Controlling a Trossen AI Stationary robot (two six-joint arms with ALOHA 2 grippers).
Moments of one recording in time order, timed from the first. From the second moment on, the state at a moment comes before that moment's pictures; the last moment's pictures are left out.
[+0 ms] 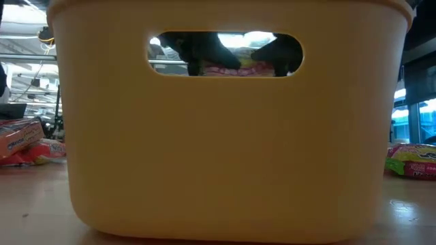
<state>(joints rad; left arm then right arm) 0.03 1.56 0.97 0.07 0.03 -0.13 -0.09 1.42 0.58 0.57 -0.29 0.17</state>
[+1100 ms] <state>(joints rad) 0.30 1.09 0.97 -0.87 -0.54 -0.15 -0.09 1.22 0.47 0.32 -0.14 0.11</state>
